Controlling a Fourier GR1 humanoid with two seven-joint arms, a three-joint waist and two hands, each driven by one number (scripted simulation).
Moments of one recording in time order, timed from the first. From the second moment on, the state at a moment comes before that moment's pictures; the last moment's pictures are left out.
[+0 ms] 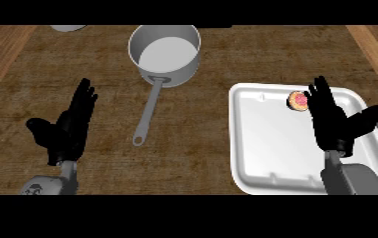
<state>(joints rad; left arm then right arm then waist) -0.08 0.25 -0.12 -1.52 0.19 0.29 0.08 -0.15 -0.29 0.04 -1.35 -0.40 -0.26 0.01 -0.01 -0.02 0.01</state>
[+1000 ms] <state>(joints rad) 0.00 0.19 -0.15 -1.60 0.15 0.29 -0.11 0.26 -0.23 -0.23 -1.74 -0.08 -0.50 -0.97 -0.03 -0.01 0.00</state>
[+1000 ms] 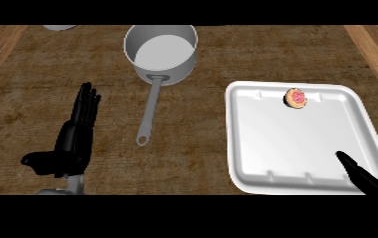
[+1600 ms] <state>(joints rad) -0.02 0.17 -0.18 -1.59 0.13 0.27 -0.12 0.48 -0.32 -0.09 -1.82 0.43 -0.57 -0.45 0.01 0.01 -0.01</state>
